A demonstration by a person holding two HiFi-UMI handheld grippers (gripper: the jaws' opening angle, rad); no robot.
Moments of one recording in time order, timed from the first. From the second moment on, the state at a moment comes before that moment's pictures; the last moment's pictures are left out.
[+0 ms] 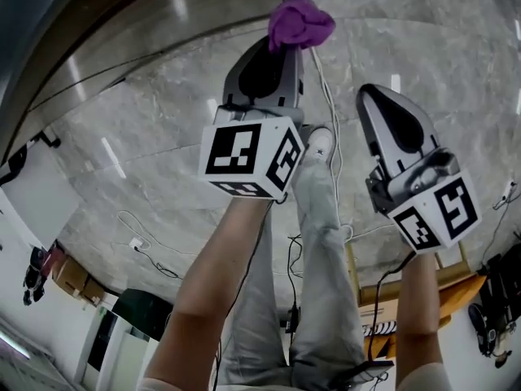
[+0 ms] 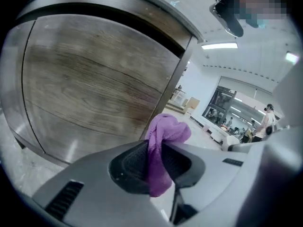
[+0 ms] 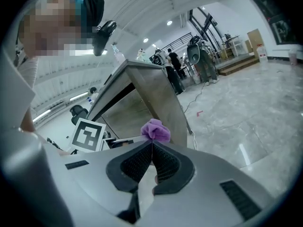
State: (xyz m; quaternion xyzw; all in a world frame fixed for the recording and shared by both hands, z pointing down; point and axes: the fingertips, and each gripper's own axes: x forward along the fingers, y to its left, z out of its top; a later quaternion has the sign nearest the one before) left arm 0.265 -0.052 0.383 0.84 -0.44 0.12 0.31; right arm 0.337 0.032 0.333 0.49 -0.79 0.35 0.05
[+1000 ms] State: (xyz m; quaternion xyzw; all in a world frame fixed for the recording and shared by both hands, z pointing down) left arm 0.166 -0.099 0.403 0.83 -0.45 0.13 0.29; right arm 0.271 0.019 0.342 0.50 -0.79 0.35 0.06
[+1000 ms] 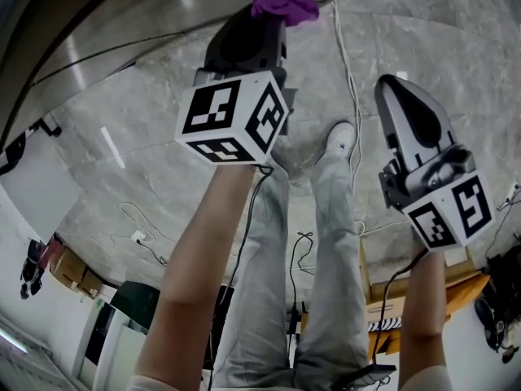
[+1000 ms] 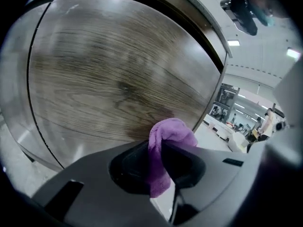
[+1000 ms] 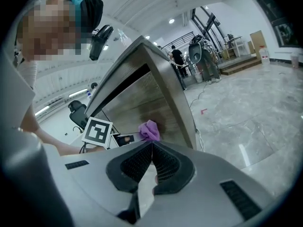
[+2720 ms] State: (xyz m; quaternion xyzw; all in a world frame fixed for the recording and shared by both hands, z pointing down) left arm -0.028 -0.077 0.416 0.74 -0.60 0.14 0.27; right arm 0.190 0.027 0.344 0.46 -0.82 0.34 0.07
